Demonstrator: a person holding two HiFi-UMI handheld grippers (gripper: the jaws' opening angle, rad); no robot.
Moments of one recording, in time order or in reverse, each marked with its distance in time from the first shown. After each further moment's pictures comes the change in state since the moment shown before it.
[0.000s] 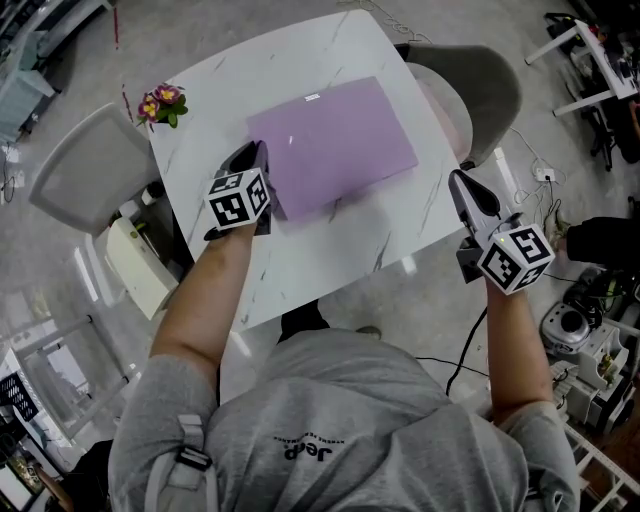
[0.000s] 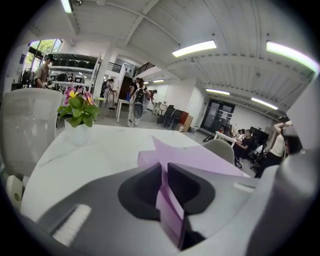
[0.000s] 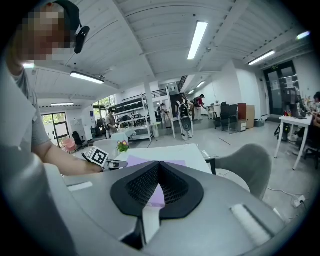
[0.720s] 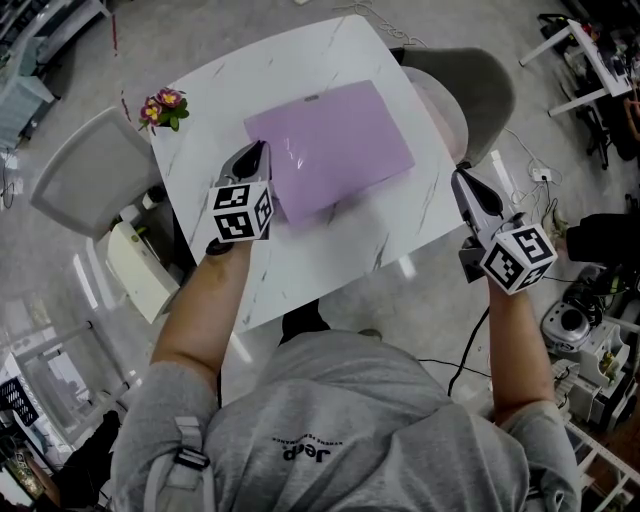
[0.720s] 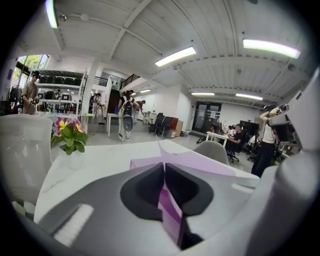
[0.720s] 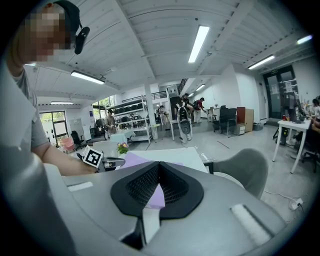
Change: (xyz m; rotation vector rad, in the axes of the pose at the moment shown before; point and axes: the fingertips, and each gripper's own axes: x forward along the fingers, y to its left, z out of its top) left arm -0.026 -0.030 0.029 0.160 -0.108 -0.064; right arm -0.013 0.004 0.013 -0.020 -0.021 -0.018
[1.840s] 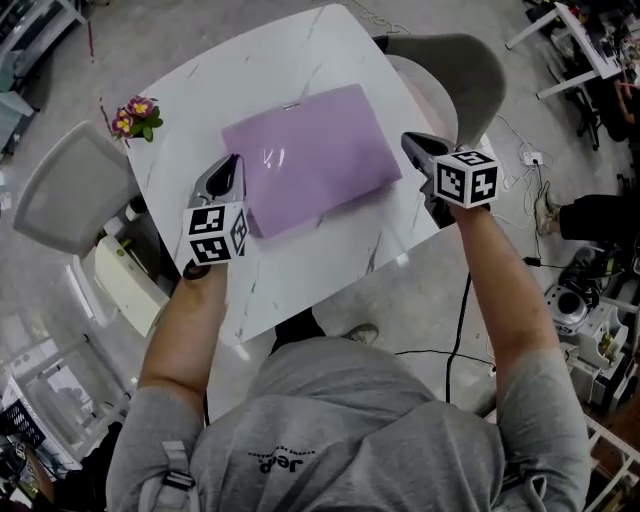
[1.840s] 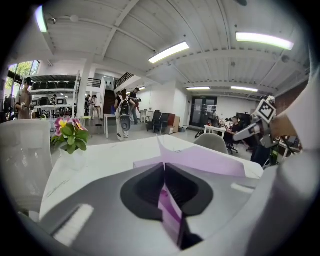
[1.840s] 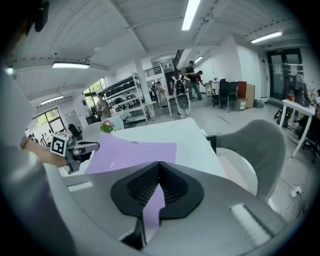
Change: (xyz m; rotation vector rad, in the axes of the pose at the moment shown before) left arm -0.003 0.012 -0.020 0.084 0.031 -0.015; right arm 0.128 -0.062 -0.092 0.081 0.301 -0.010
